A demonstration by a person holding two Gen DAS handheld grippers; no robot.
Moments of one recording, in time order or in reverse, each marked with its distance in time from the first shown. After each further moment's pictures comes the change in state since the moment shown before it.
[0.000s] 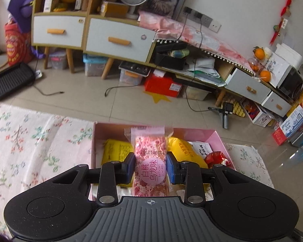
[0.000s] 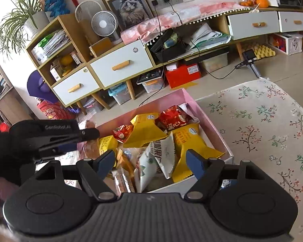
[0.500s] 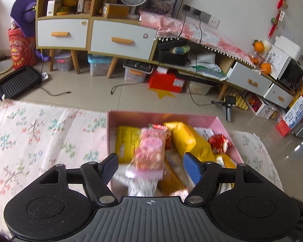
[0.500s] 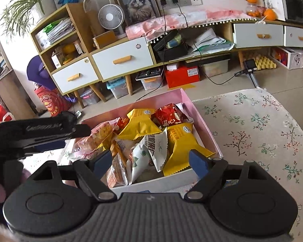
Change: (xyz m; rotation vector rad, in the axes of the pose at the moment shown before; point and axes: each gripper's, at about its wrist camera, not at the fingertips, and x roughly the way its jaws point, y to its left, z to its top) left arm -0.034 0.008 -0.020 0.027 0.030 0.026; right arm -0.011 0.004 -0.004 -0.116 0.016 -0.039
